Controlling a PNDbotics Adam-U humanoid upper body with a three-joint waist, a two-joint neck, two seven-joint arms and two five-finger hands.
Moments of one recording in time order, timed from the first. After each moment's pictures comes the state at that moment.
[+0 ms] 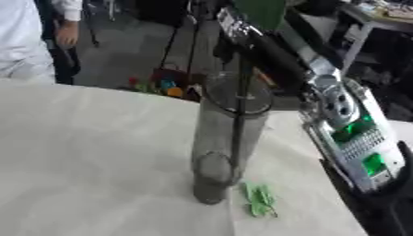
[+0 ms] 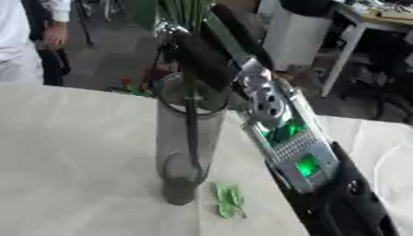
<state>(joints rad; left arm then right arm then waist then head) -0.67 0.11 -0.06 -1.99 0.05 -0.32 0.18 -0.97 -0.52 0.20 -1.90 0.17 0.38 0.07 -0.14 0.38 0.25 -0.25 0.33</state>
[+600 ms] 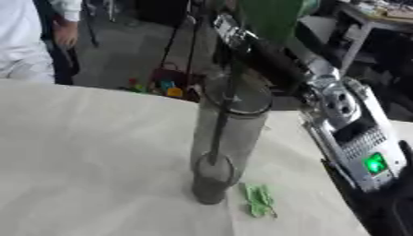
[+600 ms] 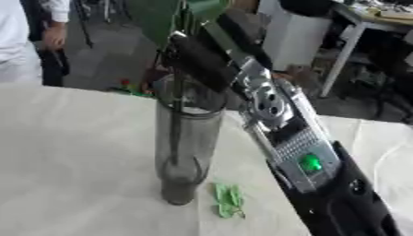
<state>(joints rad) -0.67 0.11 -0.06 -1.99 0.05 -0.31 0.18 -0.97 -0.52 0.20 -1.90 0.15 0.40 0.10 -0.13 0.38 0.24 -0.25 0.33</state>
